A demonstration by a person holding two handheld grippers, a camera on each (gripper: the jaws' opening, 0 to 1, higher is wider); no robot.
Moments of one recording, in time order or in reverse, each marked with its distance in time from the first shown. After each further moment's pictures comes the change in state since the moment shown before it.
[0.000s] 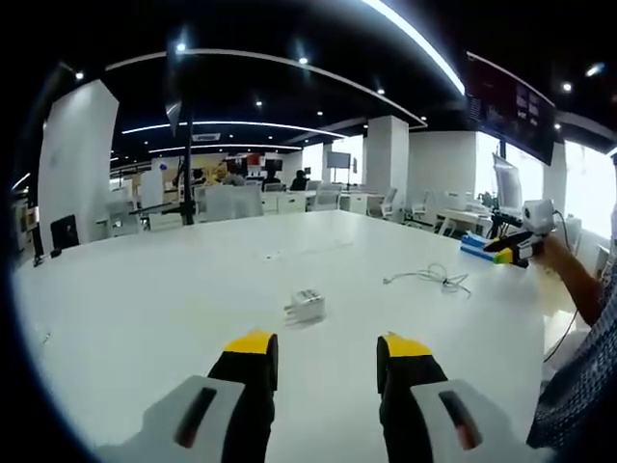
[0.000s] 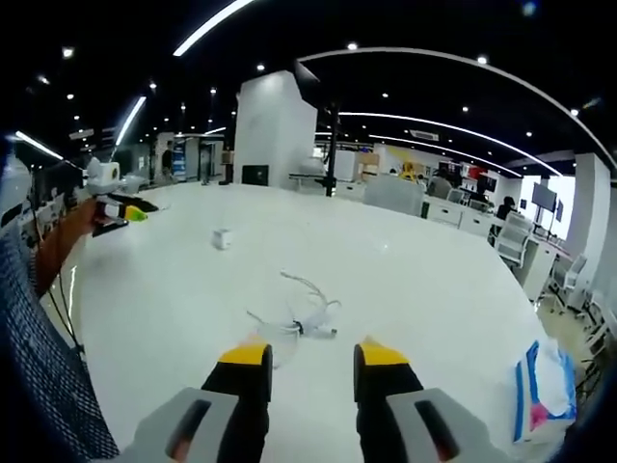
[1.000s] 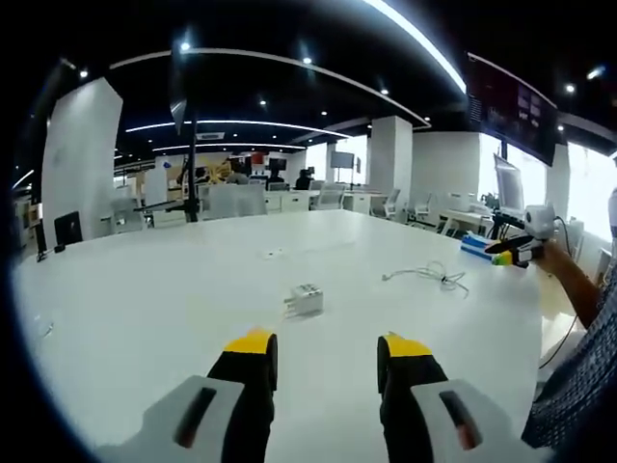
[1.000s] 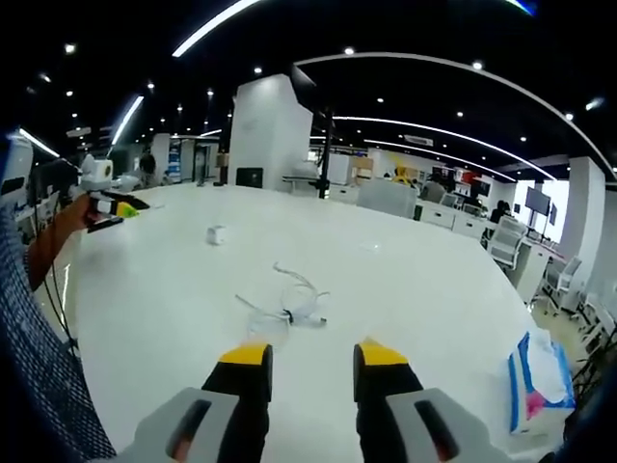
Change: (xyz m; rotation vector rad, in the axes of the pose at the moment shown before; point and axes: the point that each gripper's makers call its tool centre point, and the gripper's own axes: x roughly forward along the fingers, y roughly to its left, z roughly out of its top) left arm -0.016 -0.005 -0.004 -0.011 -0.003 0.025; right arm -0.010 -0.010 -0.018 -0.002 -0.010 -0.042
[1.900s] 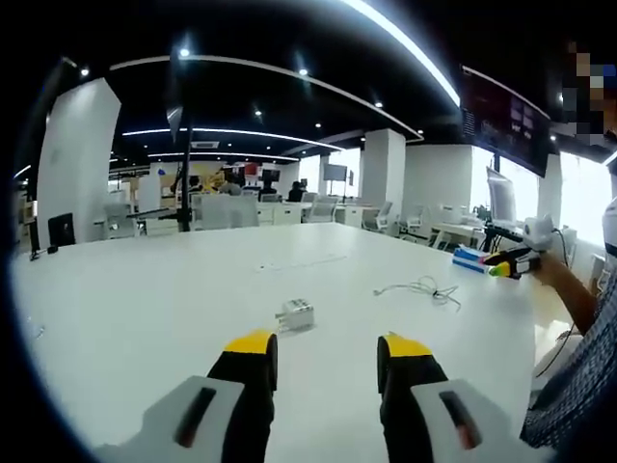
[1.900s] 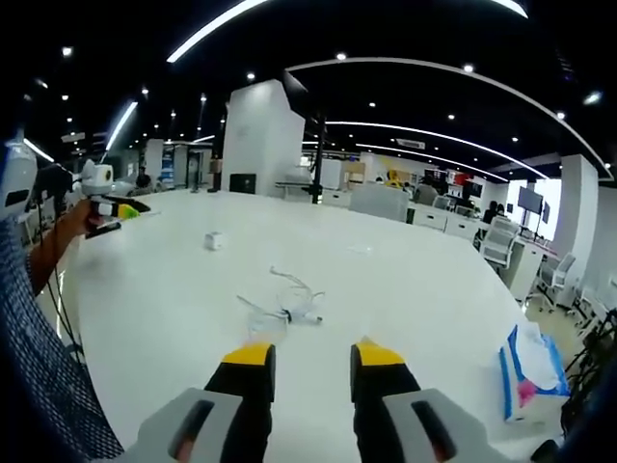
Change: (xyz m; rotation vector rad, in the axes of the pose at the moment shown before) left arm 0.003 -0.006 0.011 -0.012 -0.058 -0.041; right arm -0.017 0.001 0.000 0.017 -0.021 -0.035
